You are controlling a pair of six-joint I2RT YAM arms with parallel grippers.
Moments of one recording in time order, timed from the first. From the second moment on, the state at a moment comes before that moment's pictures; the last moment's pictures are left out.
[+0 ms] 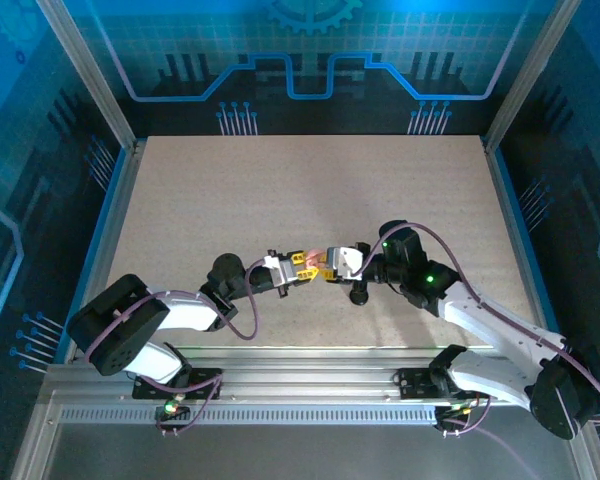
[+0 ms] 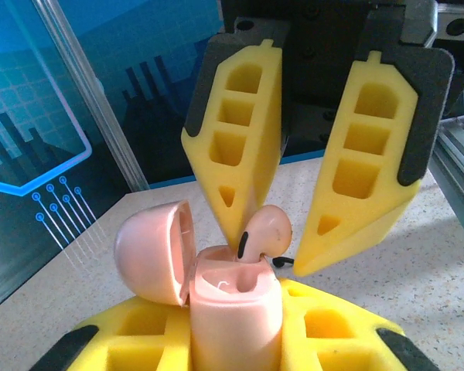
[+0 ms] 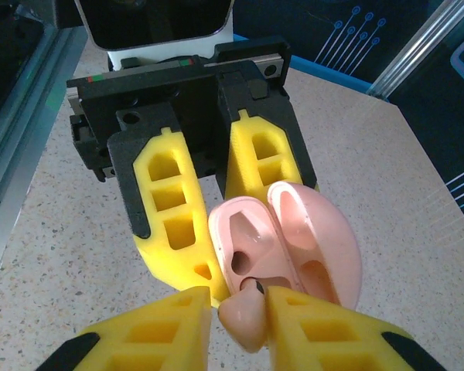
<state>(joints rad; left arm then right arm) -0.66 1.47 0.34 1.20 0.55 0.30 0.64 1.05 0.68 -0.11 -0.55 -0.72</state>
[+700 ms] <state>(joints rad) -0.66 1.47 0.34 1.20 0.55 0.31 0.64 0.95 0.69 -0.17 -0.52 -0.78</state>
